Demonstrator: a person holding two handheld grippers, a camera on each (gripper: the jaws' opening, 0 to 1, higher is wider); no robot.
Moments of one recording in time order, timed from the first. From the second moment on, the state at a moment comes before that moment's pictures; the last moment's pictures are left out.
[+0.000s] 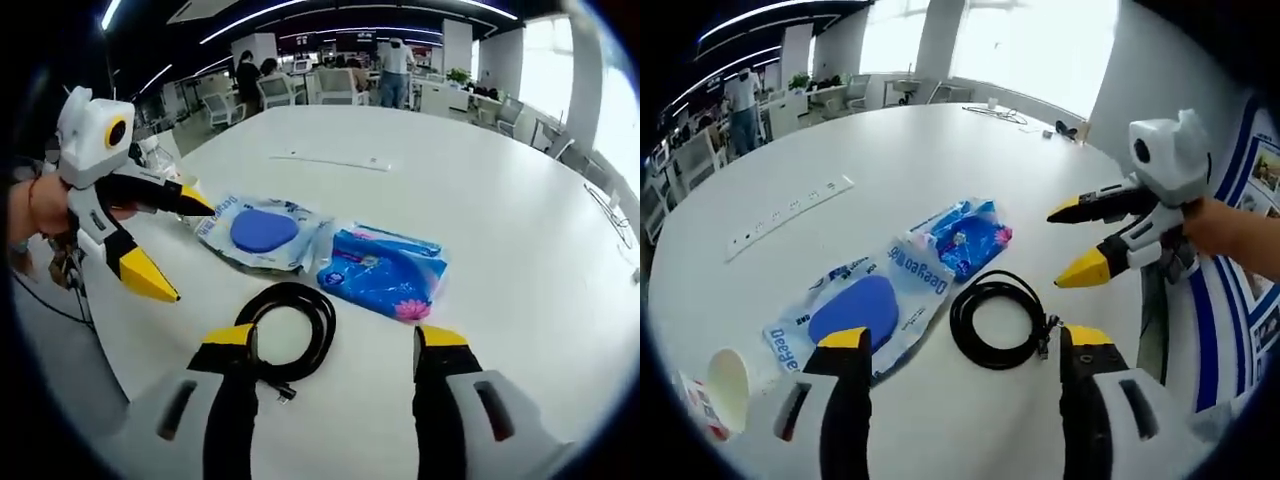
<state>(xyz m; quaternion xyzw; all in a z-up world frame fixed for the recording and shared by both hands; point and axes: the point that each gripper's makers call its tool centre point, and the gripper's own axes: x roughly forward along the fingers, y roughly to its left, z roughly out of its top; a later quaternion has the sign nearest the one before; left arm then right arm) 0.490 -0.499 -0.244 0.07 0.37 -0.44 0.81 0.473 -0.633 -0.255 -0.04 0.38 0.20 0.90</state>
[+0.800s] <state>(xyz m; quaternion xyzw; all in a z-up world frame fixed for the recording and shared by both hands) 0.477 -0.426 -0.197 0.06 0.32 -0.43 0.84 0.450 -0.627 -0.213 -0.05 0.35 0.22 0.91</state>
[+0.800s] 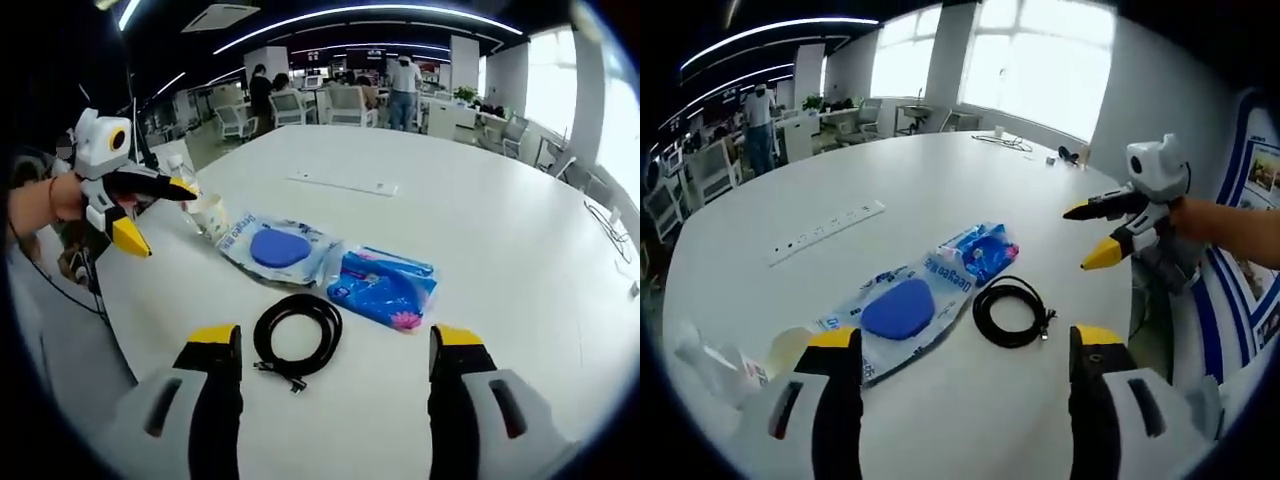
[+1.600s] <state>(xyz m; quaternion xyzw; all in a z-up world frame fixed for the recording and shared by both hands) 0.449 -0.330 -0.176 0.06 0.30 -0.39 0.87 0.414 -0.621 -0.190 -0.06 0.33 0.26 0.91</state>
